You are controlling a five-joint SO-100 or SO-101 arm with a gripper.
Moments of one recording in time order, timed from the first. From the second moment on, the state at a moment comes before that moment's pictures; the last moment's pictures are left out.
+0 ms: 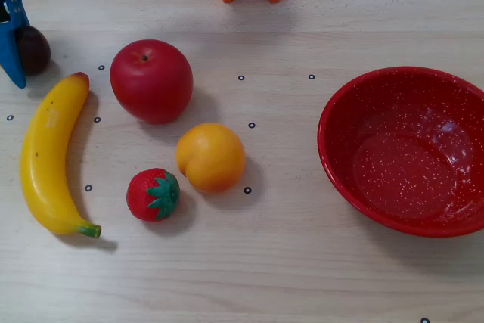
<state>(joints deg) -65.7 29.3 26.3 95.3 87.3</state>
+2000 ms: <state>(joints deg) -35.9 62.1 27.1 102.7 55.6</state>
